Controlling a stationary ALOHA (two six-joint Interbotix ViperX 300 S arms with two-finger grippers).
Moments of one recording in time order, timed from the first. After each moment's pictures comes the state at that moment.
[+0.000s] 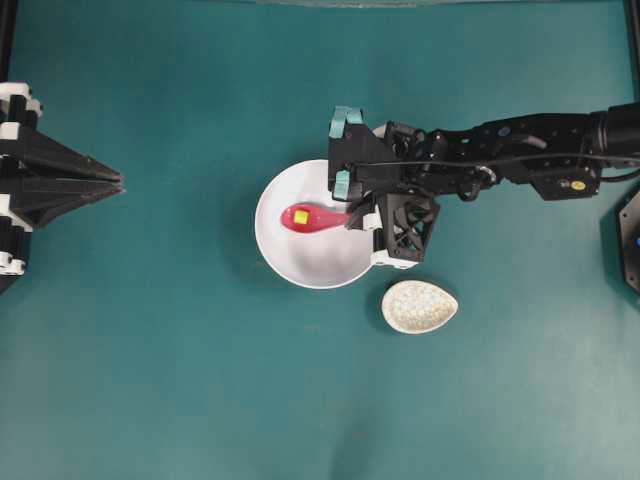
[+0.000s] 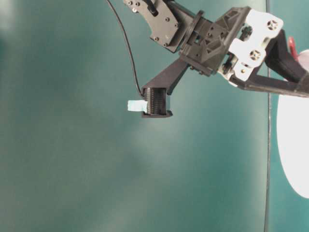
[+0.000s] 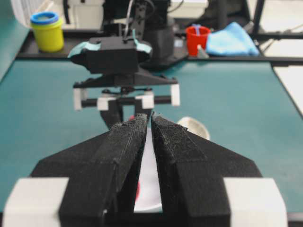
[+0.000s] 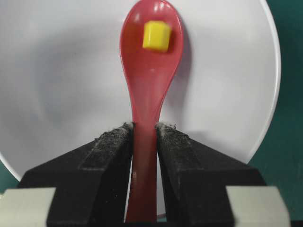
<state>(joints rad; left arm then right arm) 0.00 -0.98 1.17 0.01 -0.21 0.00 -0.13 0.10 0.55 0.38 0.29 -0.38</state>
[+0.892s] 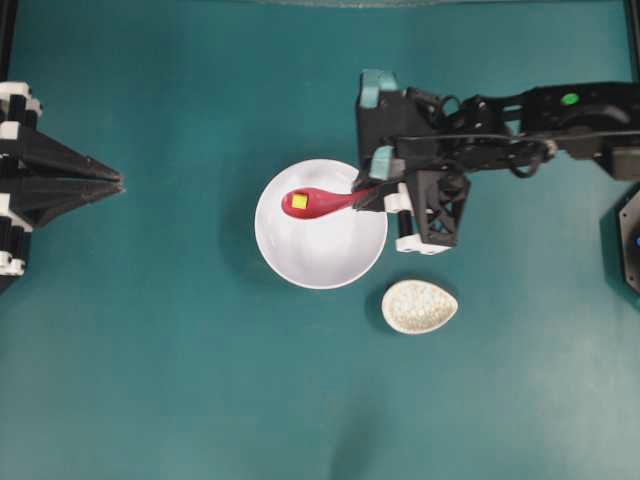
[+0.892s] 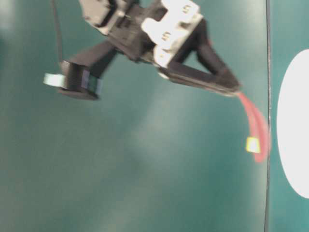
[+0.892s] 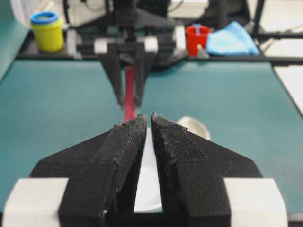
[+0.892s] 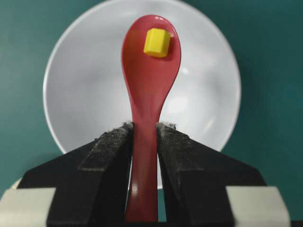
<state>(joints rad) 0.00 -0.98 1.17 0.01 -0.21 0.00 -0.14 -0.13 0.52 0.31 0.43 -0.38</state>
